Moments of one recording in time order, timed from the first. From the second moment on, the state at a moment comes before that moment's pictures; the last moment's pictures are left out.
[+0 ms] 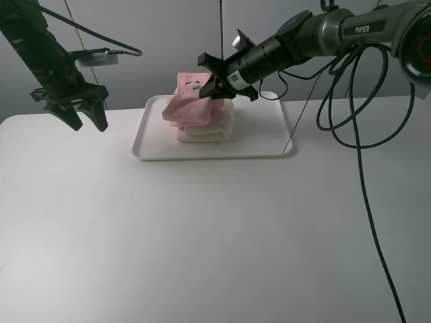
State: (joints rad) left arm -0.07 2.12 -1.73 -0.16 1.20 0.24; right arm 0.33 2.40 -1.89 1.02 0.77 -0.43
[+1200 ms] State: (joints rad) left arm -0.07 2.12 -1.73 -0.18 1.17 0.24; right arm 0.33 2.22 -1.89 0.23 0.85 -0.14
